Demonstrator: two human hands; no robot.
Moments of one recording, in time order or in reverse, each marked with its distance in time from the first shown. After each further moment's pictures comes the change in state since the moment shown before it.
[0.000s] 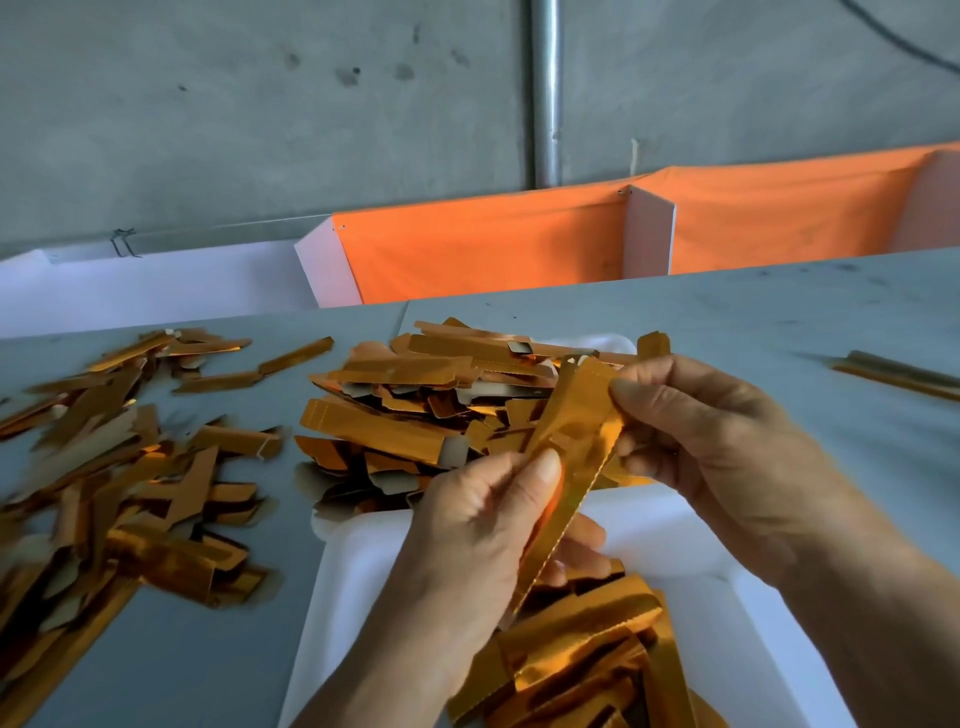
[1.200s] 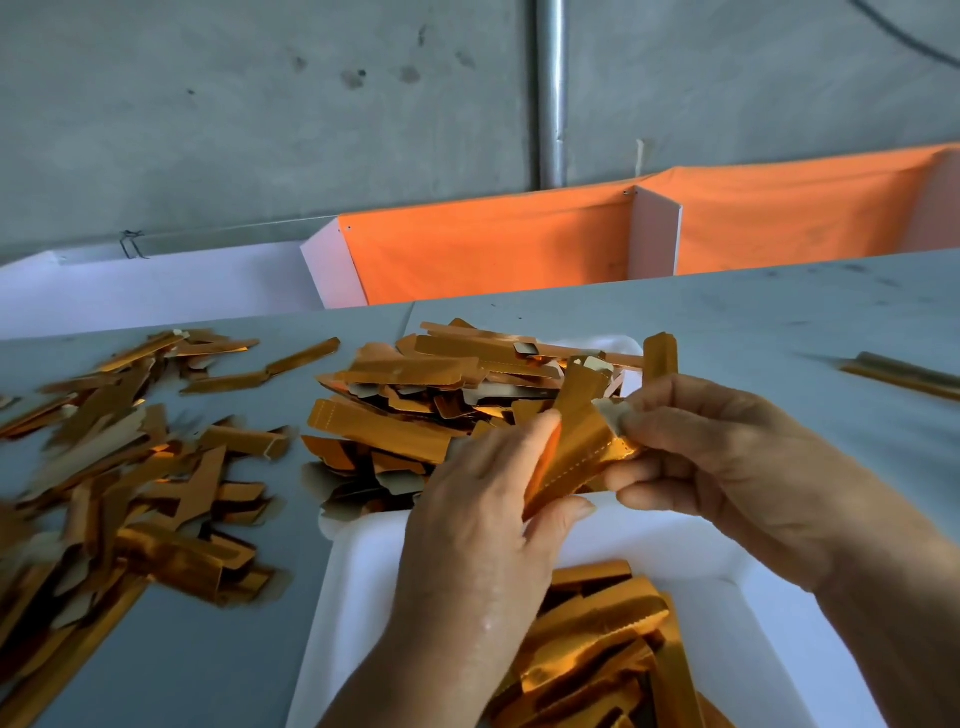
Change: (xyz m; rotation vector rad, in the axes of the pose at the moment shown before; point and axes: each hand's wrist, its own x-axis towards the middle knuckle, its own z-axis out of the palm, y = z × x) left_hand 0.003 -0.008 0.001 0.938 0.249 0.408; right_hand -0.001 -0.005 -0.008 0.012 -0.056 0.244
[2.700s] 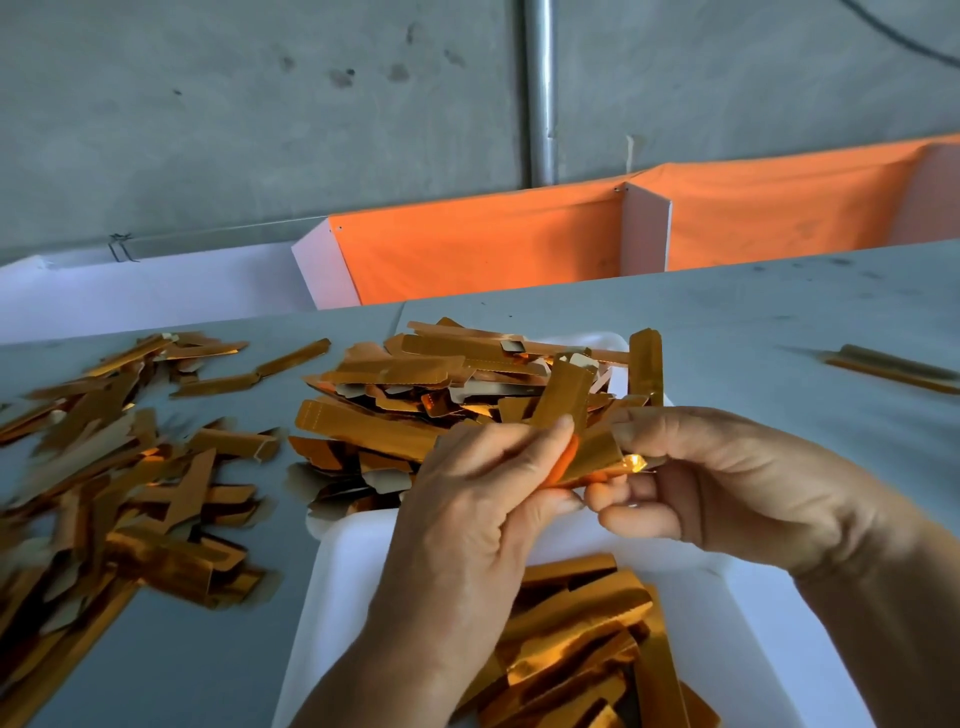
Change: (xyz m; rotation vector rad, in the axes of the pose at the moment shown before) left_hand 0.000 0.004 -0.008 -0.116 0.093 0.232; right_hand 0.005 0.000 -0.014 0.233 -0.368 0.205
